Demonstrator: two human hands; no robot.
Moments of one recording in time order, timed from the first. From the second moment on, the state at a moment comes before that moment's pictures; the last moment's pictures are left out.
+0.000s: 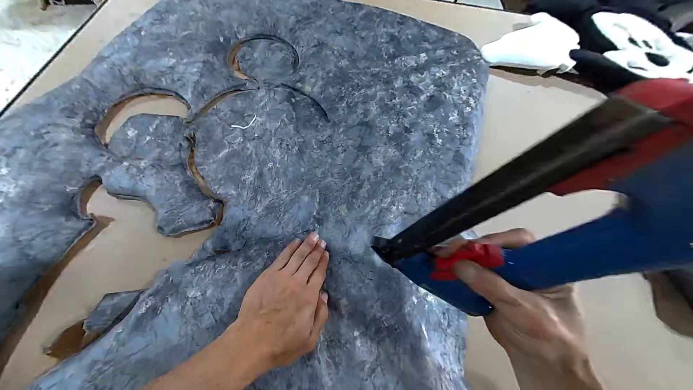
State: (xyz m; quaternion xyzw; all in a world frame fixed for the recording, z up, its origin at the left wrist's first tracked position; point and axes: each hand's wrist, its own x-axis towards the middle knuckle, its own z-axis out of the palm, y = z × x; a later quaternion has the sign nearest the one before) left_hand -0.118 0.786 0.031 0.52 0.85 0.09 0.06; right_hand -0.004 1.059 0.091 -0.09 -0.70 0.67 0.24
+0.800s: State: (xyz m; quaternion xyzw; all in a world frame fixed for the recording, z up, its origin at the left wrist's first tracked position) left_hand -0.128 0.782 0.034 0.59 0.80 0.10 0.06; right_hand -0.066 1.042 0.054 -0.01 -0.77 0.63 0.13
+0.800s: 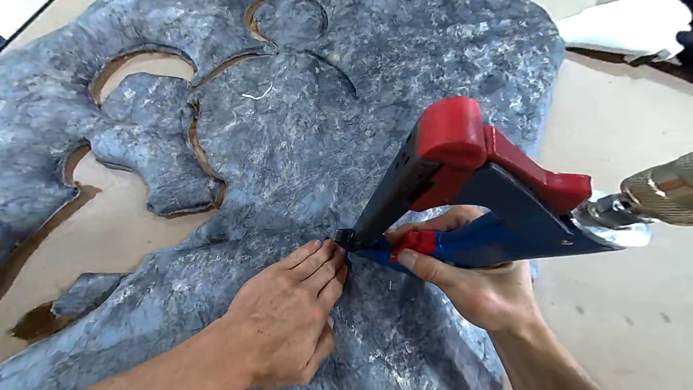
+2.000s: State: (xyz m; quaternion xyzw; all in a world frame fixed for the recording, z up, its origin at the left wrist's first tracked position) left_hand -0.133 0.784 0.029 0.60 0.79 0.12 0.05; right_hand -0.084 1.061 0.027 0.09 -0.81 0.57 0.10
